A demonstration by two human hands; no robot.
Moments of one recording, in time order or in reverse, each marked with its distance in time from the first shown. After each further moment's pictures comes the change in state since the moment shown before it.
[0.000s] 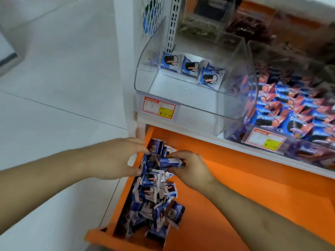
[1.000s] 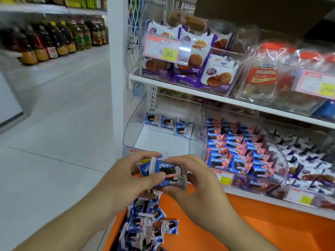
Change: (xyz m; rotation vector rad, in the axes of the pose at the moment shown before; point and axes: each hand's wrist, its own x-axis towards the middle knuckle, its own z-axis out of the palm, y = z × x) left_hand -0.102 0.135 -0.040 -0.786 0.321 0.171; right_hand -0.121 -0.136 -0.147 0.137 0.307 -0.289
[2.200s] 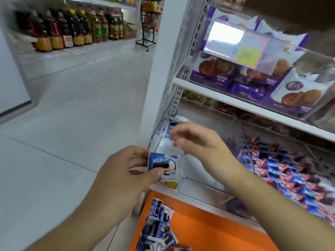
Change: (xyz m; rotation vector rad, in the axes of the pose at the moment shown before) left_hand 0.069 -0.024 -0.071 0.060 0.322 0.077; right_hand 0.181 0.006 0.037 0.220 -0.198 -0.161
